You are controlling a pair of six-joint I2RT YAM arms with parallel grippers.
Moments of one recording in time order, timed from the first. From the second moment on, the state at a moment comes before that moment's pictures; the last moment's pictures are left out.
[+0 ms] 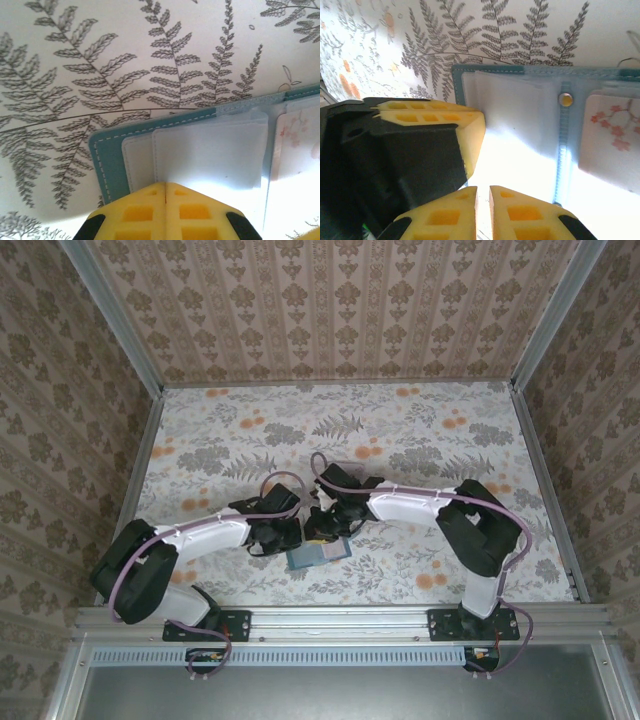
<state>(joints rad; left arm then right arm) -0.77 1.41 0.67 -0.48 0.13 -0.91 0.81 1.82 1.12 -0.39 -0.52 0.82</state>
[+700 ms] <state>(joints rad) -0.80 1.40 0.80 -0.62 0.11 -0.88 0.79 1.88 1.07 -0.36 -0.55 0.80</state>
